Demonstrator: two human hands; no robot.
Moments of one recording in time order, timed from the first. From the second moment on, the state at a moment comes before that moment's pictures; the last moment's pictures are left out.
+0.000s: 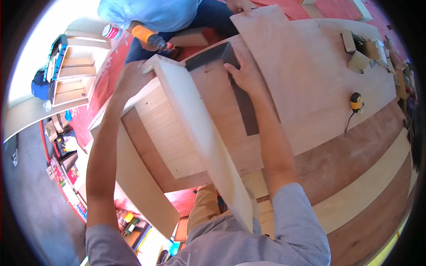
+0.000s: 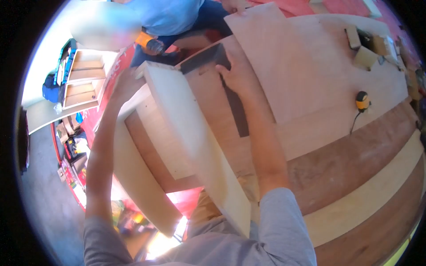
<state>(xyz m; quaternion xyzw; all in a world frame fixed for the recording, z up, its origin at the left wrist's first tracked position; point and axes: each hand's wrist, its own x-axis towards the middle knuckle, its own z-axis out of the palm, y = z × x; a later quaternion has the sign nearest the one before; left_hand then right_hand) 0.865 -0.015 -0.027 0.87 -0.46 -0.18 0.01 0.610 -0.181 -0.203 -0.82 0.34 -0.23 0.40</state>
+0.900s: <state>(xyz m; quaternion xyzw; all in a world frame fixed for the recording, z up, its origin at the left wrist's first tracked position) 0.871 -0.012 -0.040 0.86 -0.47 -0.19 0.04 0.601 -0.098 -0.168 -0.88 0.40 -0.07 0.24</state>
